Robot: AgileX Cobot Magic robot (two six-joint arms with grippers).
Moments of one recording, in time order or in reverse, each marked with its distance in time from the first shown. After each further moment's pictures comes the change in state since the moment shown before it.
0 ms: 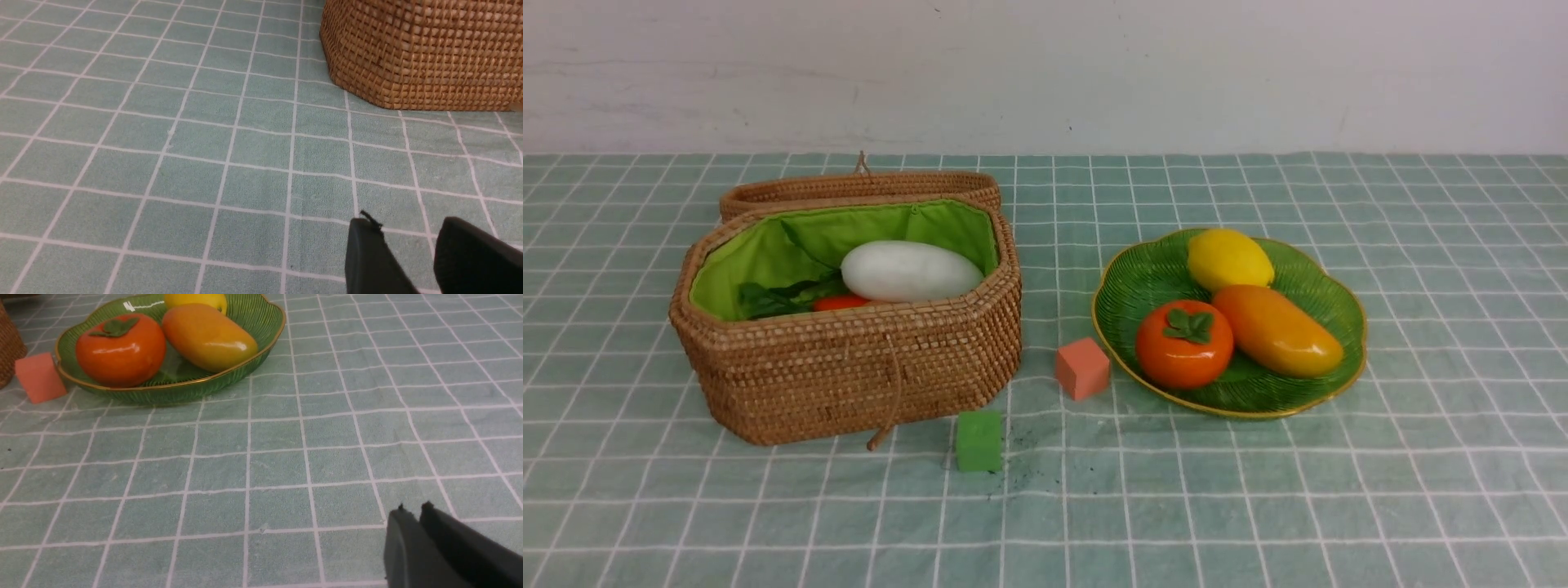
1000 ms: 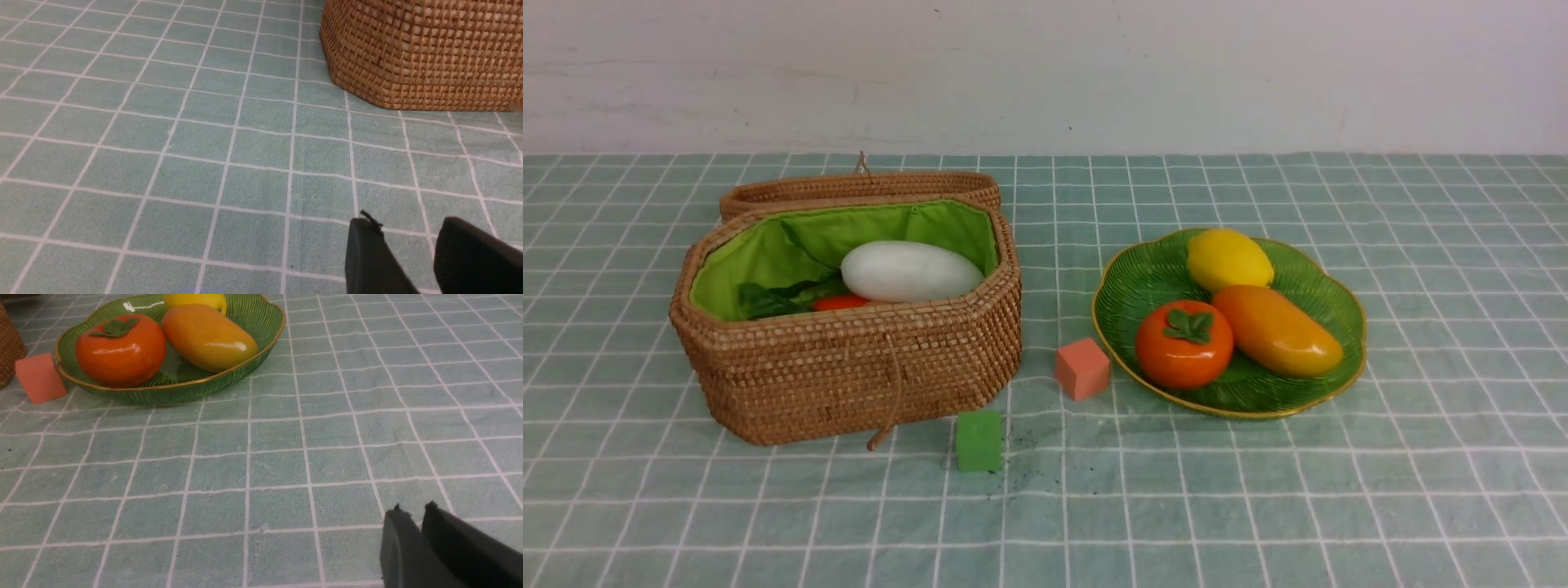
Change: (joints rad) right arm 0.000 0.000 0.000 0.000 0.000 0.000; left arm 0.000 0.000 0.000 0.000 0.000 0.000
